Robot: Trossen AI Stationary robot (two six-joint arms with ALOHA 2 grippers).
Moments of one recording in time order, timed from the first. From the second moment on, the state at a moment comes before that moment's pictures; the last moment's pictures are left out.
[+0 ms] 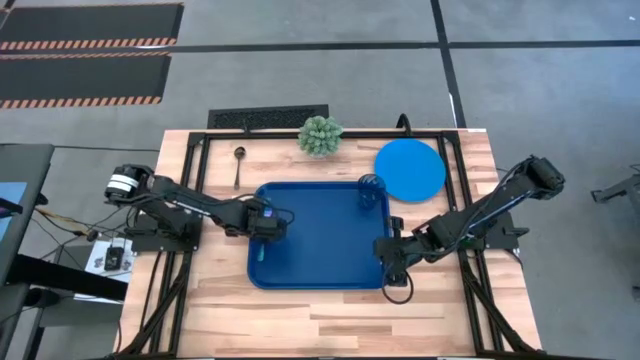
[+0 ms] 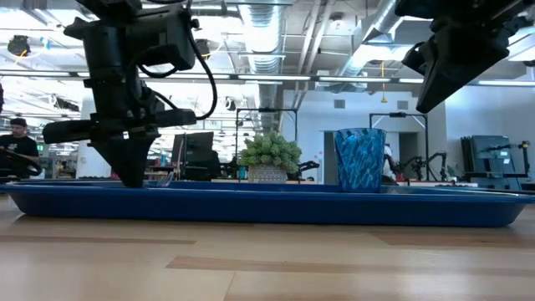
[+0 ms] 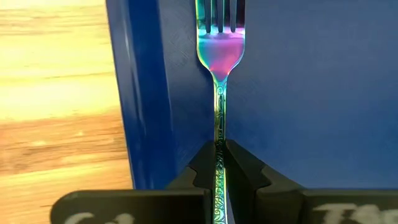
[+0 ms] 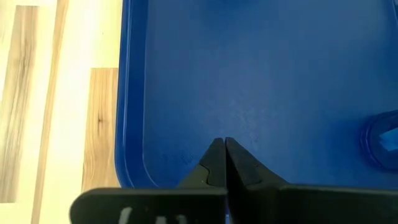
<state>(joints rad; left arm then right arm) -0.12 1.54 0.79 -0.66 -0.24 -1.60 0.46 1.37 0.92 -0.60 0.29 0.41</state>
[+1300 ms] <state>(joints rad) -0.09 1.54 0.78 -0.63 -0.32 -1.46 0.46 1.37 0.92 -0.61 0.29 0.41</state>
